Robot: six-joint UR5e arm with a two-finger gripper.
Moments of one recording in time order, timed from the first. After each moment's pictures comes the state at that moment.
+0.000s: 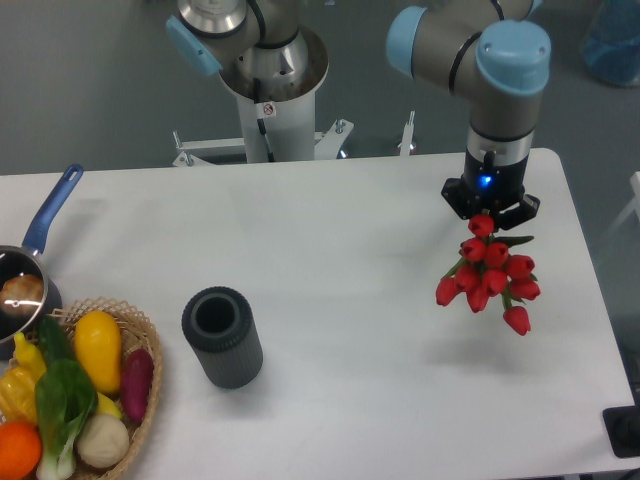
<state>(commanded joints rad) 2.76 -1.83 -1.69 -1.02 1.58 1.25</state>
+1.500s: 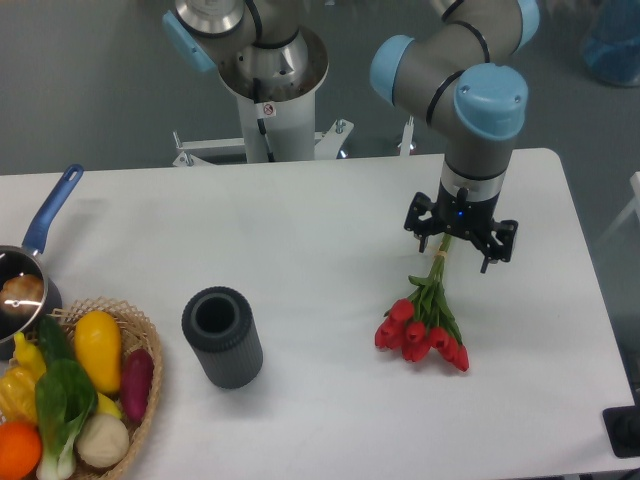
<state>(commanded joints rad) 2.73 -1.86 -1.69 -1.00 1.50 1.16</state>
